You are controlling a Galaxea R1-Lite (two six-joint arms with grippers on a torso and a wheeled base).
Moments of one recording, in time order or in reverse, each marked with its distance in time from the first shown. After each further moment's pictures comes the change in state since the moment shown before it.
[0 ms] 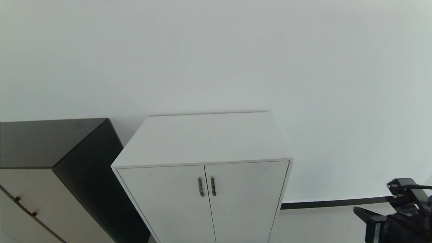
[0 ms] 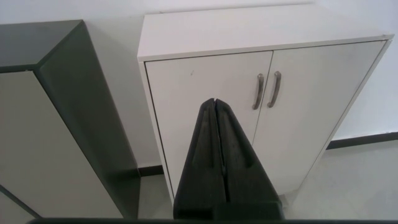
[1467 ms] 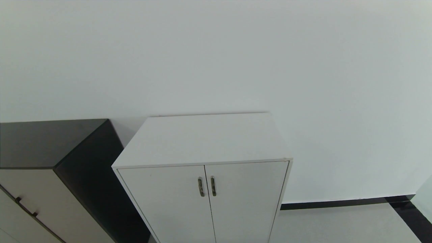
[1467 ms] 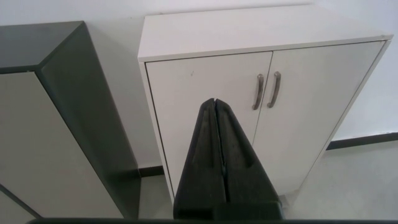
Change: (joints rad) left arm 0.000 0.000 0.000 0.000 0.000 0.001; right arm -0.104 -1.294 0.004 0.938 0.196 -0.289
